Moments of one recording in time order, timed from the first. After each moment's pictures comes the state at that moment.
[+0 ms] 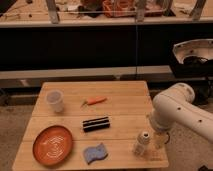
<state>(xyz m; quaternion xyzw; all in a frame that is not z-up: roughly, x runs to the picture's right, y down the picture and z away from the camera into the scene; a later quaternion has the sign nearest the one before) 0.216 0.205 0.648 -0.33 -0.02 -0.04 0.94</state>
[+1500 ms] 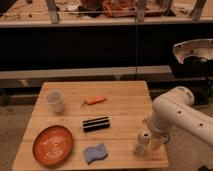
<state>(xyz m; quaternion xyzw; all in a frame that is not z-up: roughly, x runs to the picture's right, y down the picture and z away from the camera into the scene) 0.199 0.216 0.641 -0.33 -0.05 -0.06 0.94</state>
